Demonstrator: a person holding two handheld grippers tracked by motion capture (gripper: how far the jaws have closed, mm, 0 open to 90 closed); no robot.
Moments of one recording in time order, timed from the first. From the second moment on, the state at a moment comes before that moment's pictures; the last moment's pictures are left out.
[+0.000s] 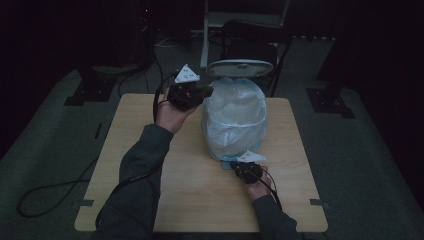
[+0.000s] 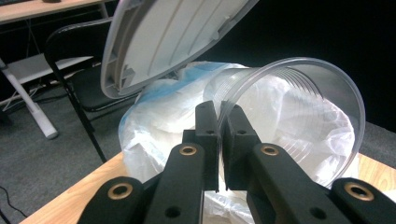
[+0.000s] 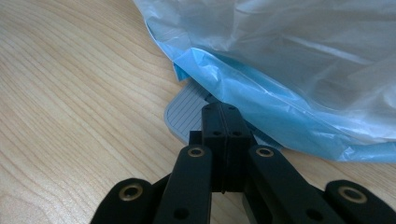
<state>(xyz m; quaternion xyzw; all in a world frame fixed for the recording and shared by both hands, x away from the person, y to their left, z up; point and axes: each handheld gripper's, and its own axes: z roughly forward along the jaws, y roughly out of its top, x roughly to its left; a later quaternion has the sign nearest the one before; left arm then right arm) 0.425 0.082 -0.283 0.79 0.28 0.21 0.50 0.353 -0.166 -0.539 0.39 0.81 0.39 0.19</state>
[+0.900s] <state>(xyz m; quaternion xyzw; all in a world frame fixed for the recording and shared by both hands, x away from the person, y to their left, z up) 0.426 0.074 -0.280 0.79 0.27 0.21 0.51 0.353 -0.166 -0.540 0.39 0.81 0.39 0.19</state>
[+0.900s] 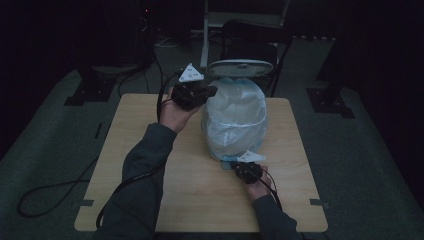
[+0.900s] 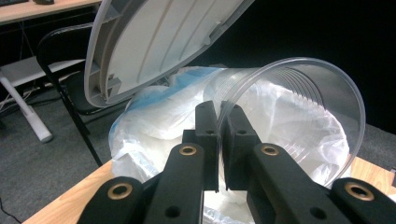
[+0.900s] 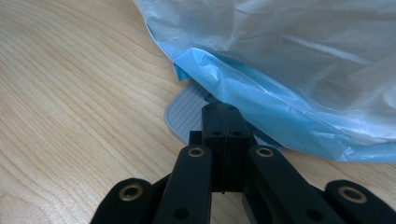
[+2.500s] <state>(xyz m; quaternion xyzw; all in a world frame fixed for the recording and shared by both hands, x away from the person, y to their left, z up) 0.414 0.128 -0.286 0.76 0.30 0.21 0.53 0.353 -0.166 -0.539 0.39 0.81 0.39 0.19</state>
